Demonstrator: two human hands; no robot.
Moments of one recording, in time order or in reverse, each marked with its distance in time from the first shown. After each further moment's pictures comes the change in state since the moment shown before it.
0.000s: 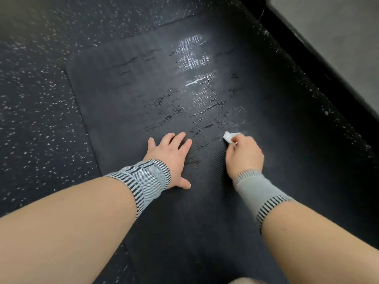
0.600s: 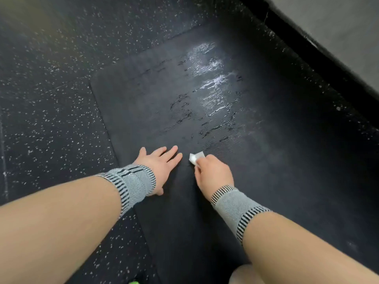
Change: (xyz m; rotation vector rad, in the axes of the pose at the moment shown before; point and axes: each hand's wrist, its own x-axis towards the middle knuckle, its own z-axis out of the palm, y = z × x) left_hand -0.034 -0.032 -0.002 0.279 -0.281 -0.017; right_hand -0.057 -0.048 0.020 -0.015 -0.241 -0.419
